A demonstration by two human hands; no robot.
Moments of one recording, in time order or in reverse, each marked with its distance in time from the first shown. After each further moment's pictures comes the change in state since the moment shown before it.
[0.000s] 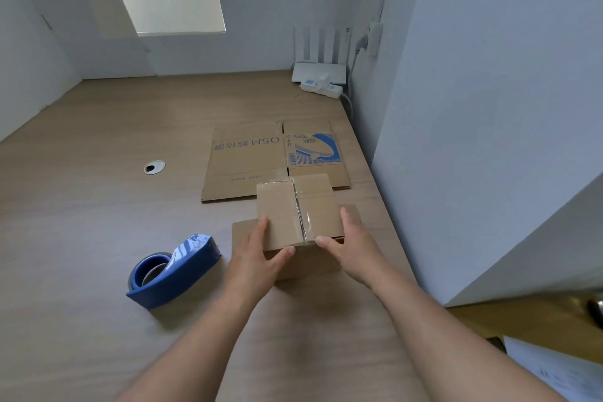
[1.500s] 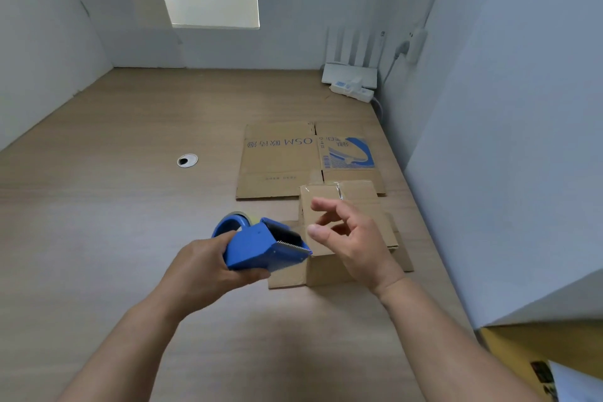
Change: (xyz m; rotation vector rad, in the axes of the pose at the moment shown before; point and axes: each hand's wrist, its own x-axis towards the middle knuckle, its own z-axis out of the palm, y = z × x) left_hand -0.012 -0.042 -0.140 0.176 -0.145 0.084; right_hand -0.009 -0.081 0.035 0.369 0.015 -0.428
